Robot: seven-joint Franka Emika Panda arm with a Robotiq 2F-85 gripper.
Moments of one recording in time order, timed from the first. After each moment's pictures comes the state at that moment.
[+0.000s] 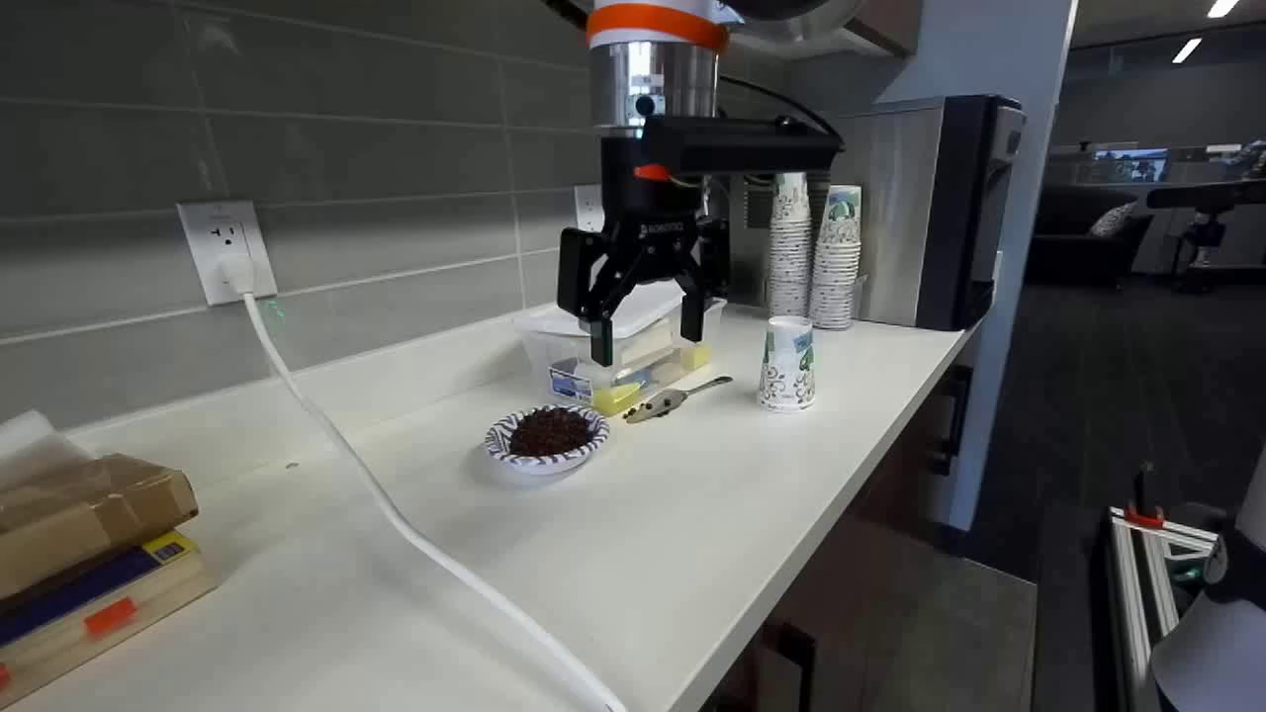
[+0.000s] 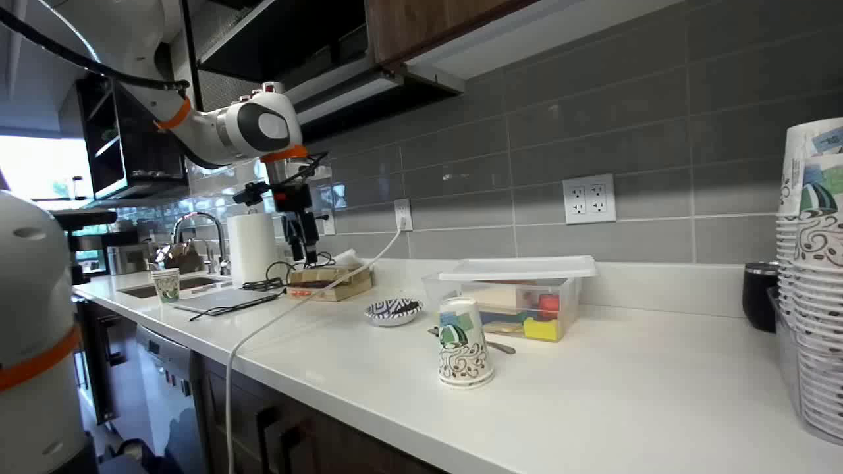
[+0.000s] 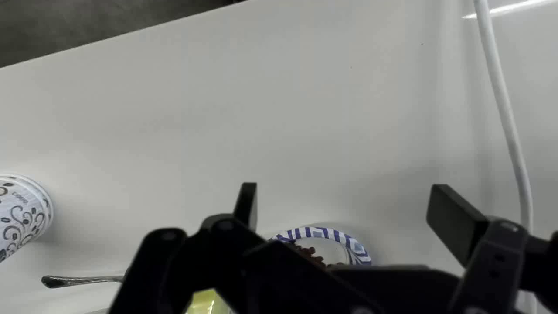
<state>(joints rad) 0.04 -0.29 0.33 -2.44 0.03 2.25 0.61</state>
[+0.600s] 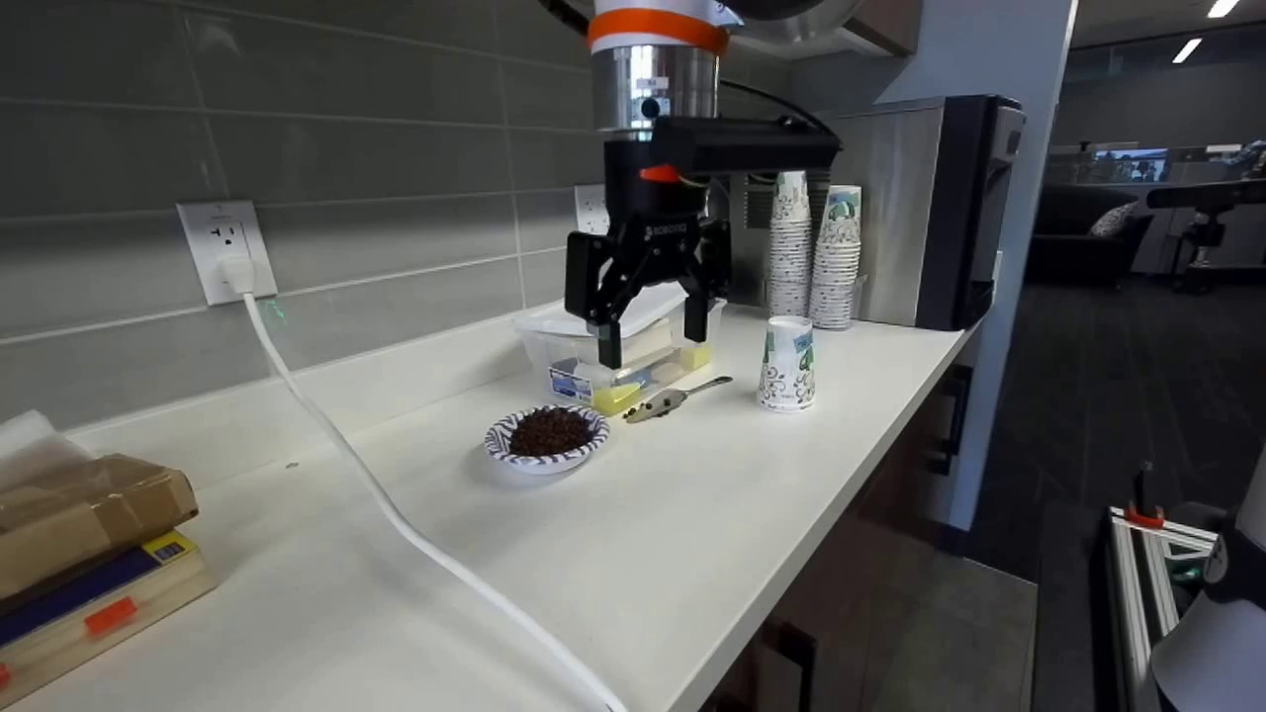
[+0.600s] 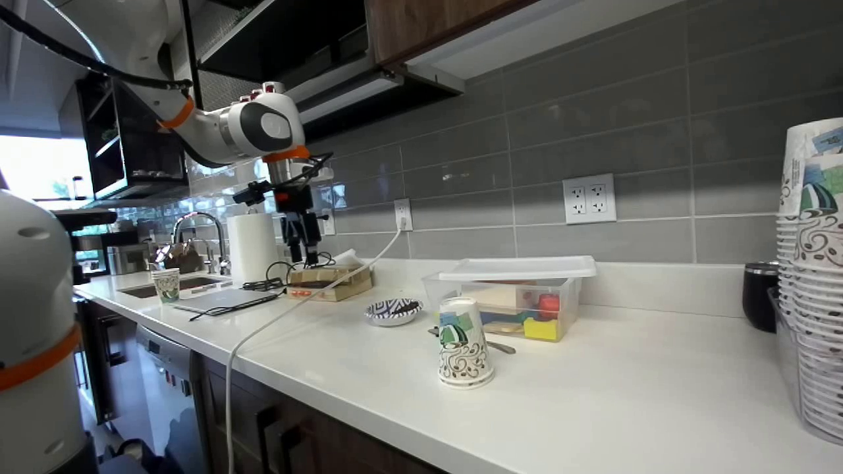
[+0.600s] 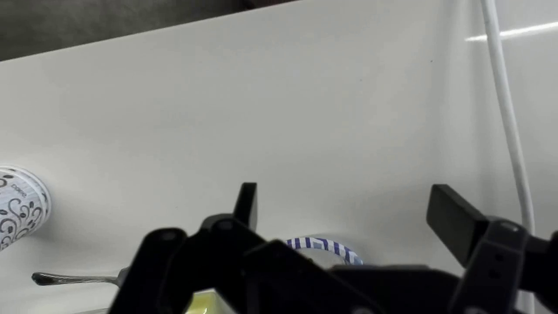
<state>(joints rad) 0.06 -0.28 0.30 -2.44 0.03 2.21 0.54</state>
